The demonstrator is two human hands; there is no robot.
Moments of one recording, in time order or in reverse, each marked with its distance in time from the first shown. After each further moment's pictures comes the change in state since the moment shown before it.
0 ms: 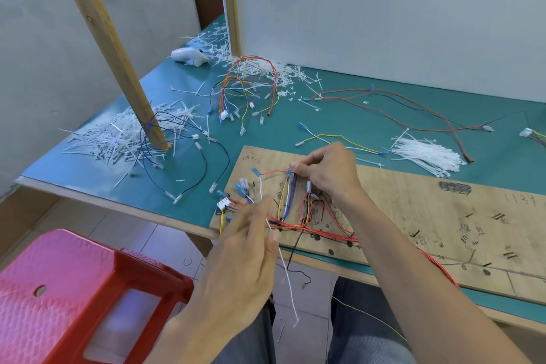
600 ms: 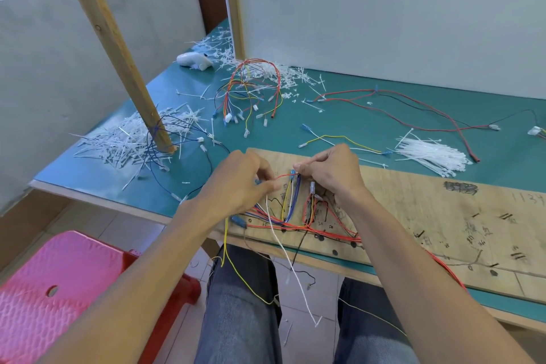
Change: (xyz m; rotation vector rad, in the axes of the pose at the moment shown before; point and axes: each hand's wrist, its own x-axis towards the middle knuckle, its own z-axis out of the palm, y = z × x) left_hand 0.134 -0.041 -0.021 0.133 -0.205 -0.066; right_hand -0.001 -0.003 0.001 0.124 -0.016 0.115
